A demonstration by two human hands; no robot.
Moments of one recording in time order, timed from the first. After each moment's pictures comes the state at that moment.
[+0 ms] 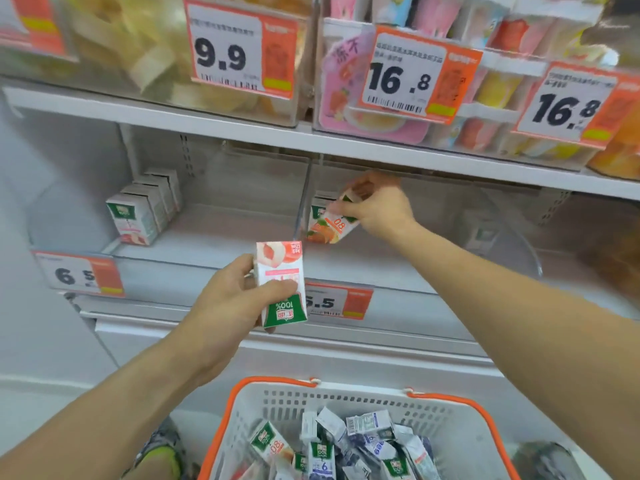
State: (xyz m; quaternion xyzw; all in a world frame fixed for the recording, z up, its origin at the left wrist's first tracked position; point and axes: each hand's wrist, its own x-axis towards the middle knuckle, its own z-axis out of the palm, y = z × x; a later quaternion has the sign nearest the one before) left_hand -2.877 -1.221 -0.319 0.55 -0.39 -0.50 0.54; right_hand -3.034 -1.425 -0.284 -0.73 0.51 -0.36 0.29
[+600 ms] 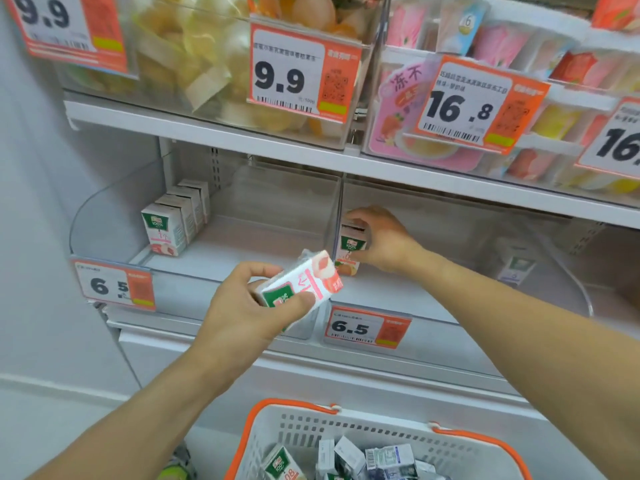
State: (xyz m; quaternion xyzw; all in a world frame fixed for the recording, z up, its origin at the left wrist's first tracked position) left_hand -2.849 -1.228 -0.325 0.62 -0.37 -0.38 0.58; right_hand -3.008 -1.471 -0.324 -0.89 0.43 -0.15 0.07
